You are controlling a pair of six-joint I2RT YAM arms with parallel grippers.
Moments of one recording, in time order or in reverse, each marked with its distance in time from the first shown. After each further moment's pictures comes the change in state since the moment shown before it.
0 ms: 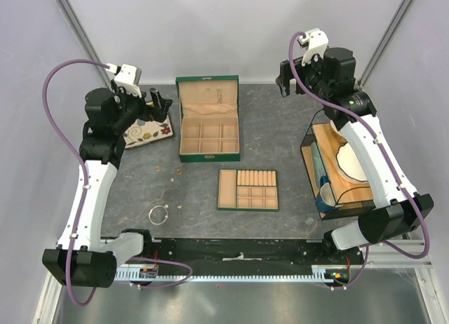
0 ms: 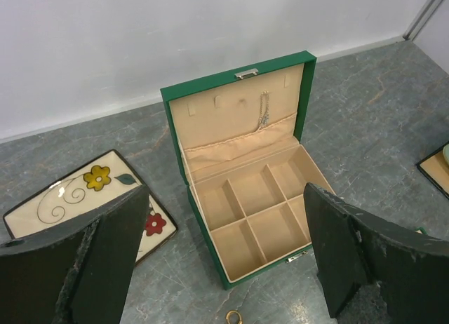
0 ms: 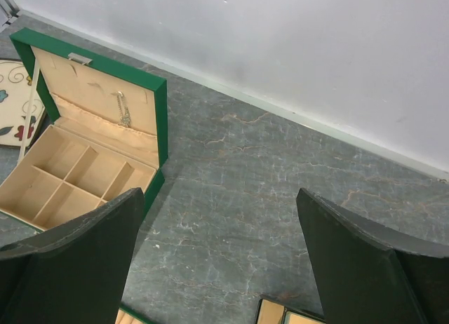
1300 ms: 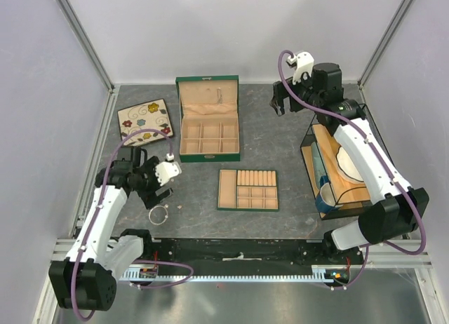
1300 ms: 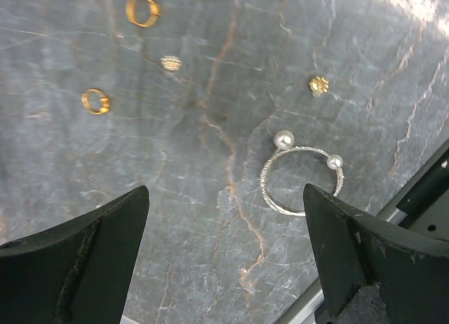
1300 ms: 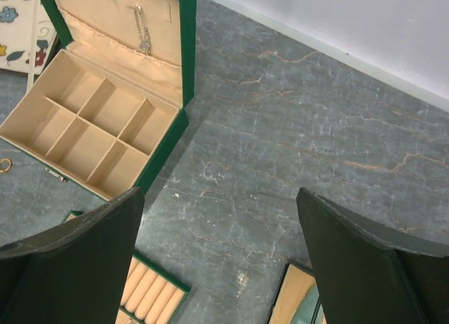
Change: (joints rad) left arm -0.002 -0.183 -0.444 -0.719 -0.030 1.000; right arm 0.000 -0.003 -0.159 -0.018 -0.101 -0.012
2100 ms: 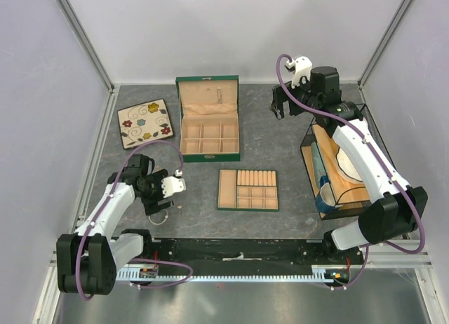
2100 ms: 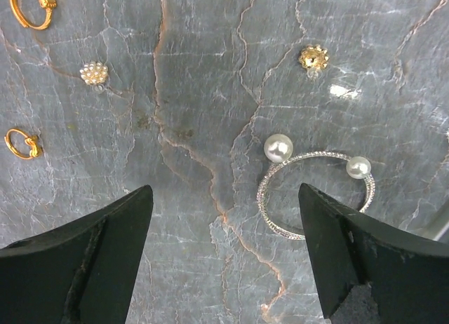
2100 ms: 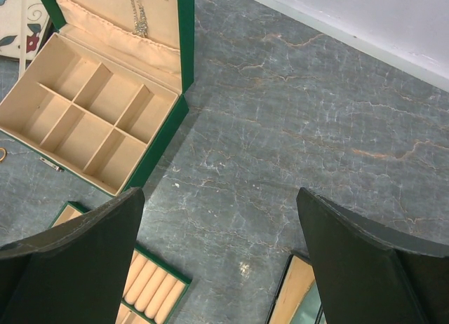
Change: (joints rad) left arm 0.000 0.123 -0.212 0.158 -0.016 0.251; right arm 0.000 0.000 -0.046 0.000 -0.003 0.000
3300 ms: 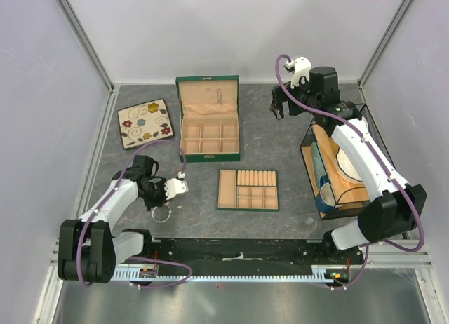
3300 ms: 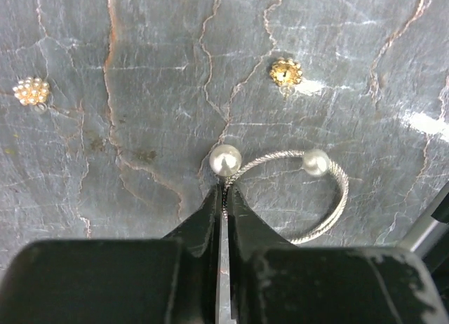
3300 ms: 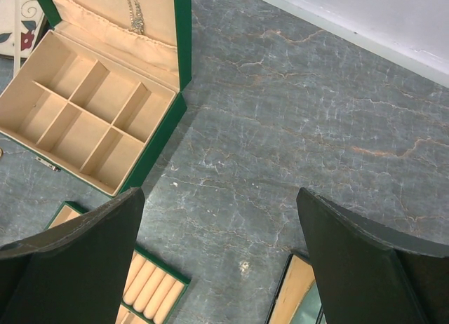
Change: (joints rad) left arm -0.024 0.089 -0.035 0.043 0.006 -0.027; right arm 0.000 0.011 0.000 0.000 0.006 0.000
